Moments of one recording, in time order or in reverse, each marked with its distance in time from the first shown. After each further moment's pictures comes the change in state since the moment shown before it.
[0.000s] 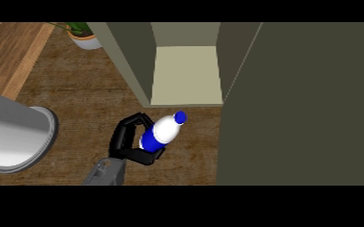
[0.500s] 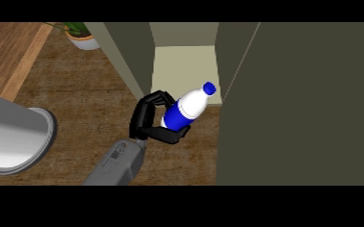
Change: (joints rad) left arm -0.099 -0.005 -0.255 -0.219 0.207 0.244 0.291; right arm 0.012 -0.029 -0.031 0.004 -0.009 -0.010 -0.043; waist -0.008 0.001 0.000
